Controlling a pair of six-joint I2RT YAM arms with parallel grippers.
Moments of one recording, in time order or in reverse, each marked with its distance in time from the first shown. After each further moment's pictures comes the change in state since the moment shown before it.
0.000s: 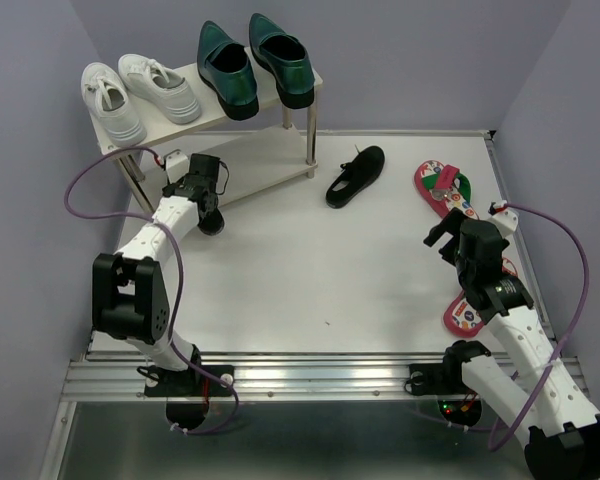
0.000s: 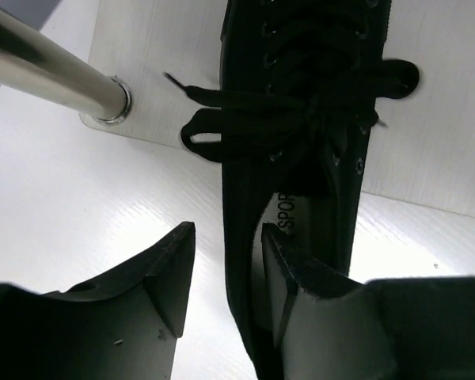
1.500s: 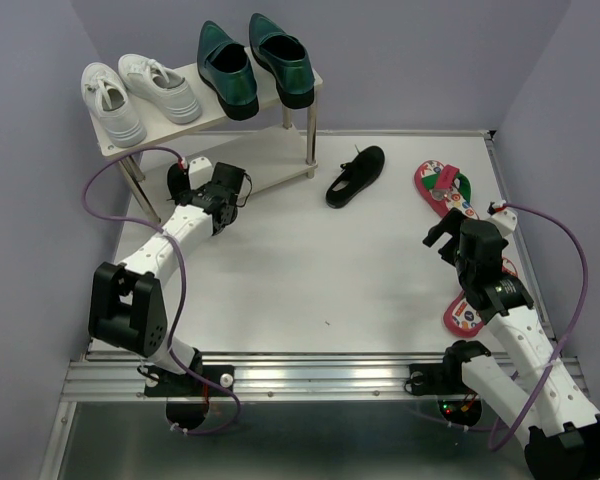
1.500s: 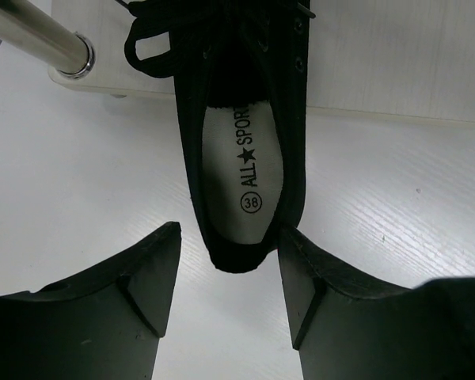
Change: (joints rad) left arm -0.164 -0.074 -0.036 -0.067 -0.058 -0.014; right arm 0.000 0.000 0.000 0.002 -0.015 -0.002
